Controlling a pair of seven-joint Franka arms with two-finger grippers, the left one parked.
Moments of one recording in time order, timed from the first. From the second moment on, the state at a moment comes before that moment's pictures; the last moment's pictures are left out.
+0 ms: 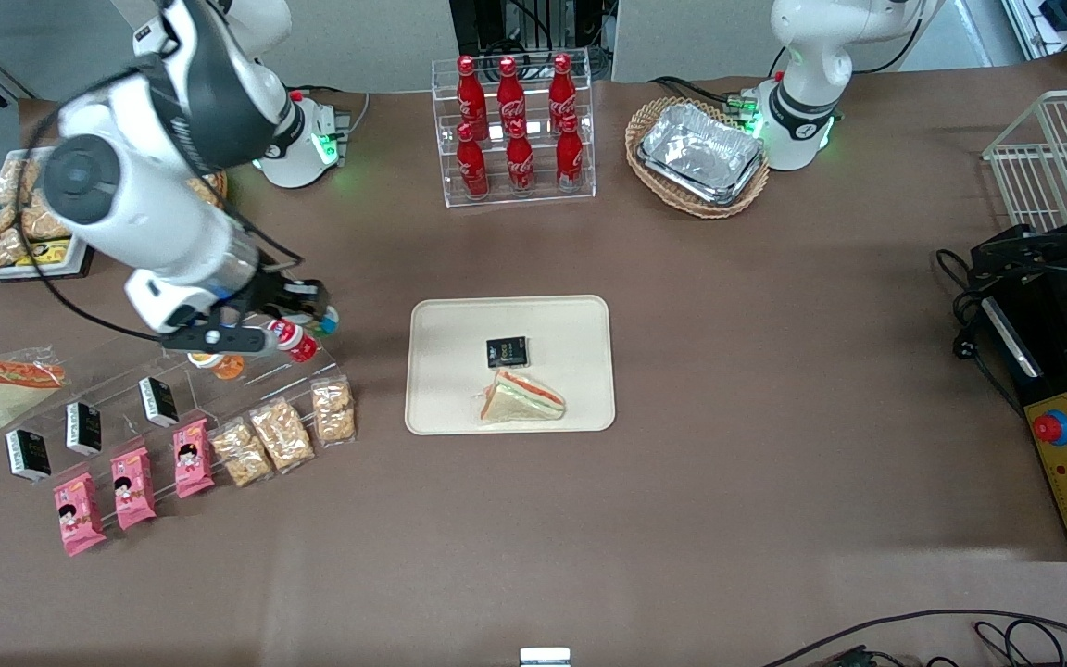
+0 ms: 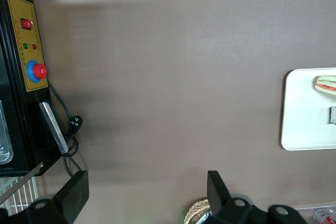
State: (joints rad) arm 0.57 0.07 -0.23 -1.81 0.12 1.82 0.42
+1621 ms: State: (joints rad) arm 0.80 0.40 -0.22 -2.02 0.17 2.38 0.58
